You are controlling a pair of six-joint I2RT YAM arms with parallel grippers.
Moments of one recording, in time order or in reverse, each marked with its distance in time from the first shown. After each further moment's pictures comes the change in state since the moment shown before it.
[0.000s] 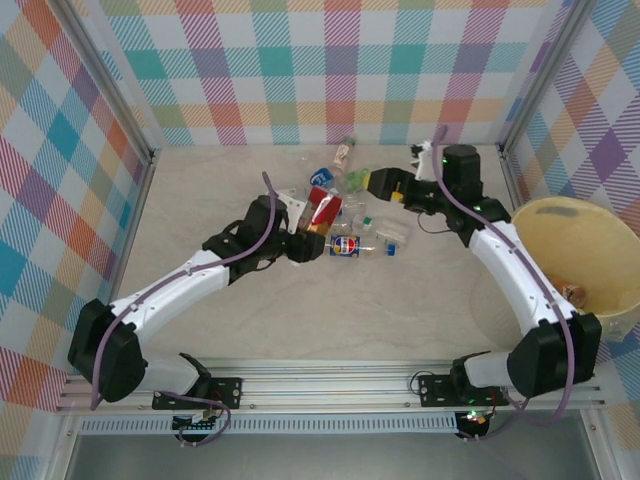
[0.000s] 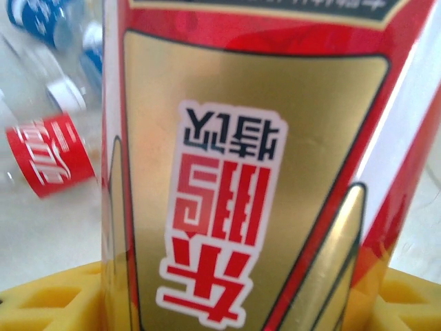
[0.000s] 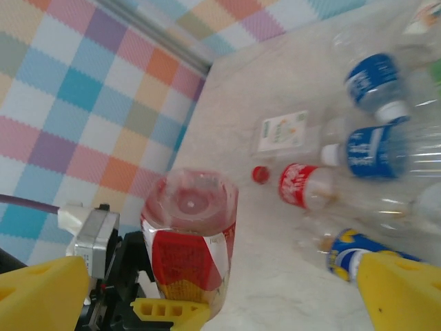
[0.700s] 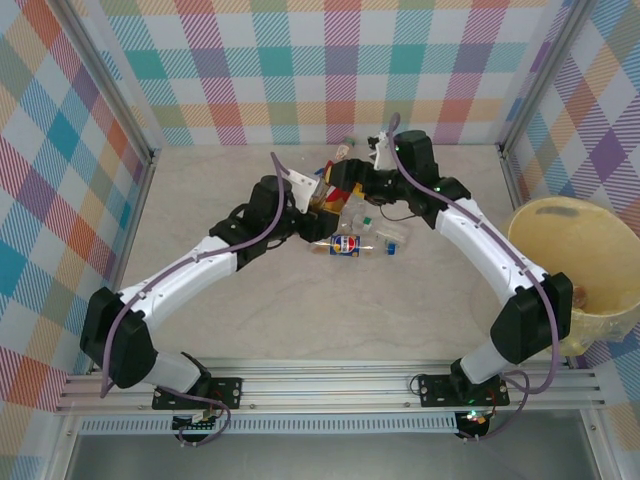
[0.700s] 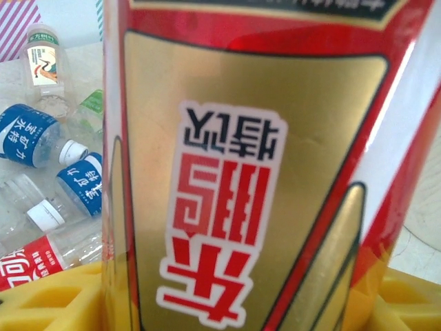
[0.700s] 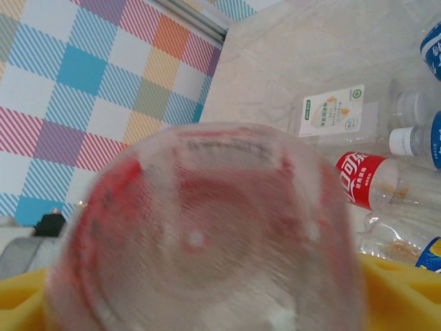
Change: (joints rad) left arm -0.008 0.104 0.144 0.099 0.041 0.085; right arm 0.180 0.194 0.204 -0.043 0.119 0.107
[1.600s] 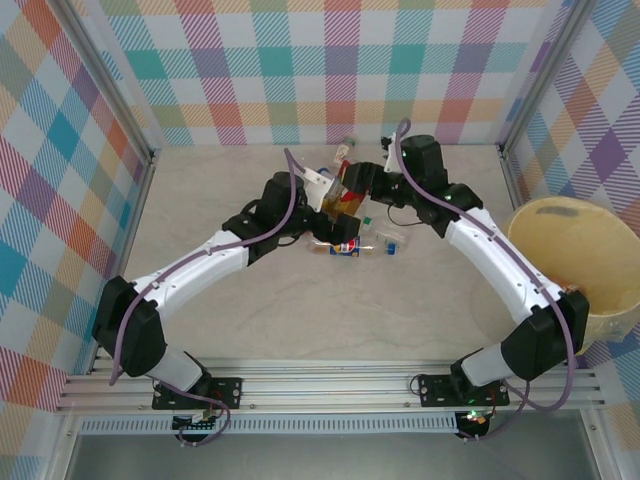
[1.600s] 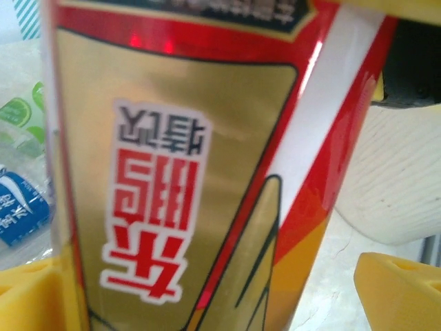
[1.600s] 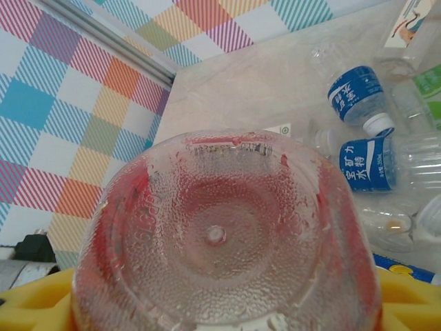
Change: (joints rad) left arm -0.015 0.055 0.035 0.069 0.148 -0.048; right arm 0.012 -0.116 -0.044 -0.064 0.257 -0.072
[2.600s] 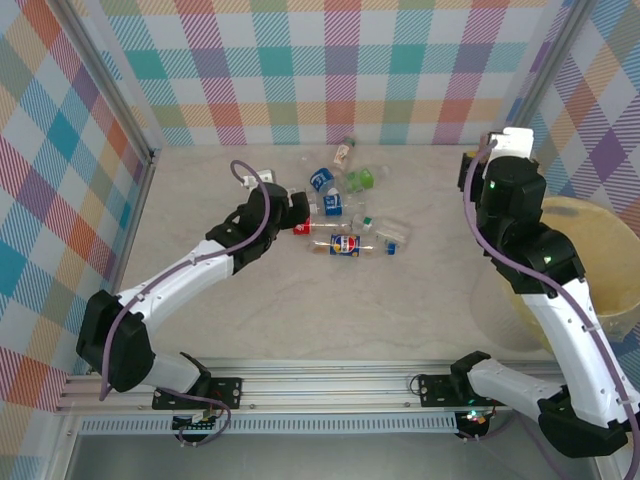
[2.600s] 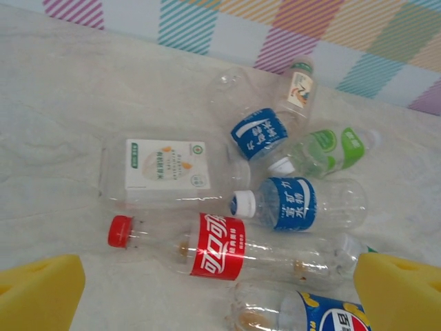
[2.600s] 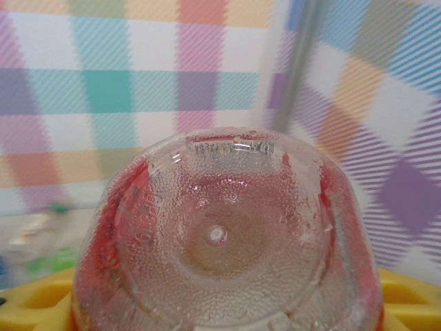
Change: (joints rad) left arm 0.056 -0.084 -0.099 -0.127 -0.761 -0.356; right arm -0.001 -0.404 0.086 -0.240 1.092 -0.624
